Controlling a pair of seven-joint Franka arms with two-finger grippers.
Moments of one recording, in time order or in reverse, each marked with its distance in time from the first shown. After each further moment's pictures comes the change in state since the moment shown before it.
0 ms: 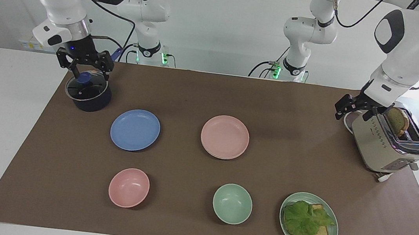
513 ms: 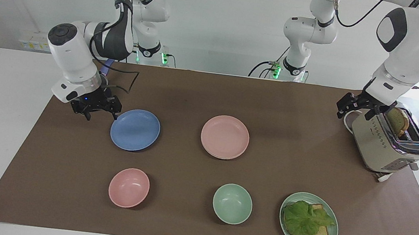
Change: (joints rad) left arm 0.004 0.000 0.000 0.003 0.000 -0.002 0.008; right arm -0.011 0.195 -0.001 -0.114 0.082 0.320 -0.103
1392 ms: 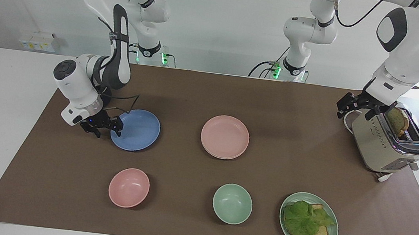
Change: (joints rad) left arm 0.000 0.000 0.000 0.000 0.000 0.000 0.000; right arm -0.042 0.133 -0.001 -0.117 0.161 0.216 -0.144
